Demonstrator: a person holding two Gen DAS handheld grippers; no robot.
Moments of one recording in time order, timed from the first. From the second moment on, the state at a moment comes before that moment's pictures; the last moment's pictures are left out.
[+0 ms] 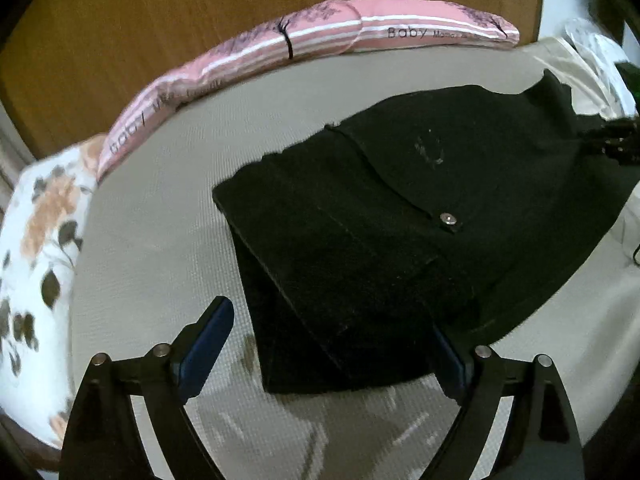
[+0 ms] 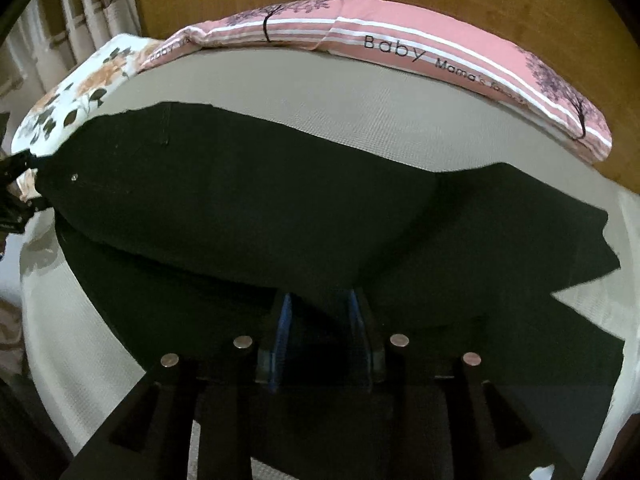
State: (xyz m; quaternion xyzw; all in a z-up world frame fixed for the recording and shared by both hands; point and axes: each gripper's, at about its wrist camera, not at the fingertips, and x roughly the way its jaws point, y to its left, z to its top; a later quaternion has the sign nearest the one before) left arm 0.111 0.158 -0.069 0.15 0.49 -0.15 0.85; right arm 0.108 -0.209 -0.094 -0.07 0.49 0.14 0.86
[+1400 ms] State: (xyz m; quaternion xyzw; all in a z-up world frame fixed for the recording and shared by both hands) left arm 0.101 0.201 -0.093 -0.36 0.49 -0.06 0.79; right arm 0.106 -0.354 -0.138 0.39 0.43 0.02 0.82
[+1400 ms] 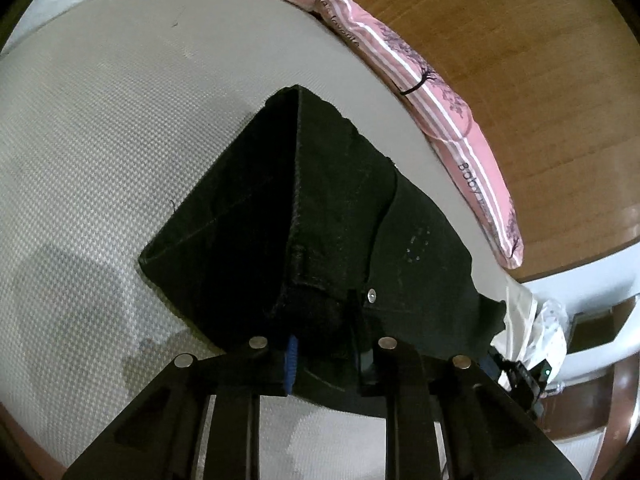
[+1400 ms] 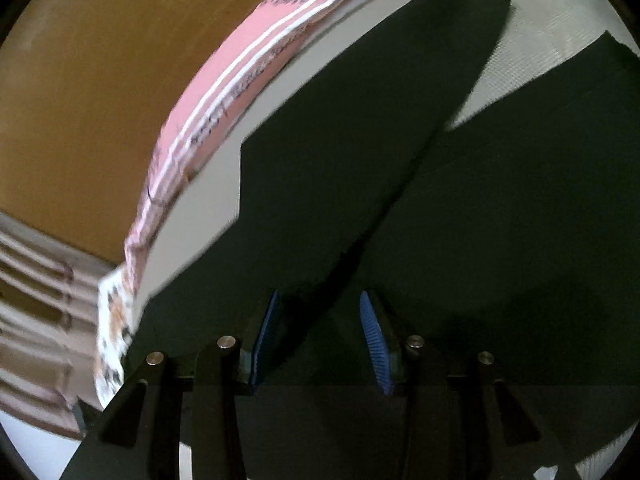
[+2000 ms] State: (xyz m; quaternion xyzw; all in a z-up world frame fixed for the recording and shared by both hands) left arm 0.130 0.203 -0.093 -0.32 0.52 -0.04 0.79; right arm 0.164 -0.444 -0.135 0.43 0.40 -0.09 0.81
